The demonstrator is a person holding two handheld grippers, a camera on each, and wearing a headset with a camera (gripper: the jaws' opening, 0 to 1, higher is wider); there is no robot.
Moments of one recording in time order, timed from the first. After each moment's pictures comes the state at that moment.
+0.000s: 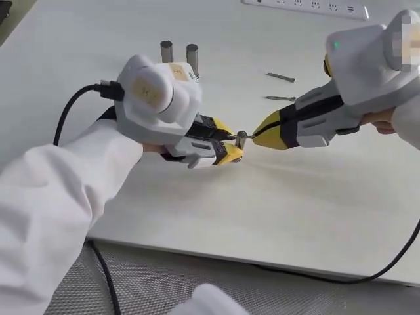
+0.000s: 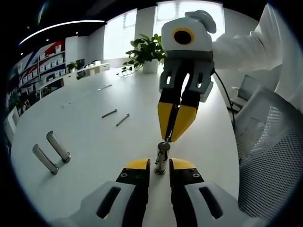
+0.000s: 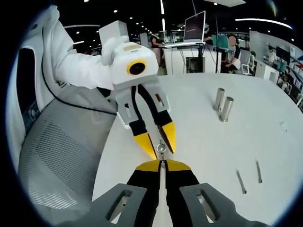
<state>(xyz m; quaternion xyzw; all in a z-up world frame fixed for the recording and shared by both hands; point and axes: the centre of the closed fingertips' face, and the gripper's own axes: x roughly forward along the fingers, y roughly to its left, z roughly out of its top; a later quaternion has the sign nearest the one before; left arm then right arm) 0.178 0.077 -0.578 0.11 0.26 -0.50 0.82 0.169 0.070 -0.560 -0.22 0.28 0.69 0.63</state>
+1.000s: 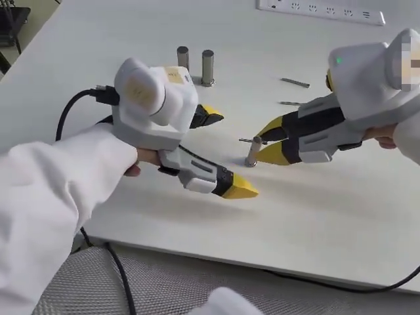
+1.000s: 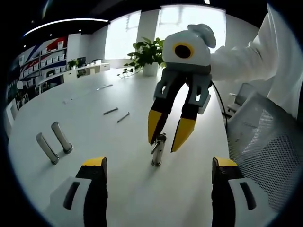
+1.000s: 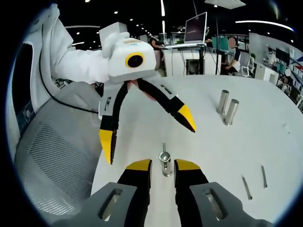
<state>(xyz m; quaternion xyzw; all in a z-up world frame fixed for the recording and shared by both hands) 0.164 0.095 -0.571 0.08 0.26 -0.51 0.82 0.163 0.090 -0.567 -0.21 0.27 0.69 0.64</state>
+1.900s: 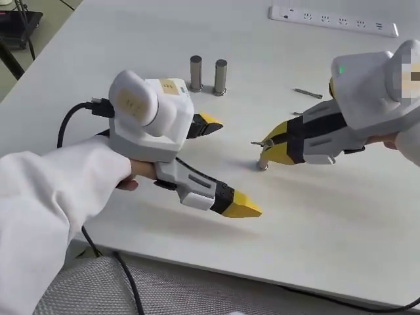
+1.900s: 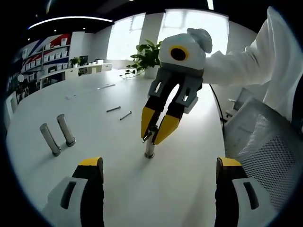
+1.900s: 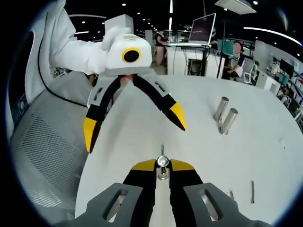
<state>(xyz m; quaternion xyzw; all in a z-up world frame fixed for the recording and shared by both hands) 0.160 0.111 -0.569 0.05 0.26 -0.51 0.82 0.181 0.107 -0.565 -0.26 0.24 0.68 0.64</state>
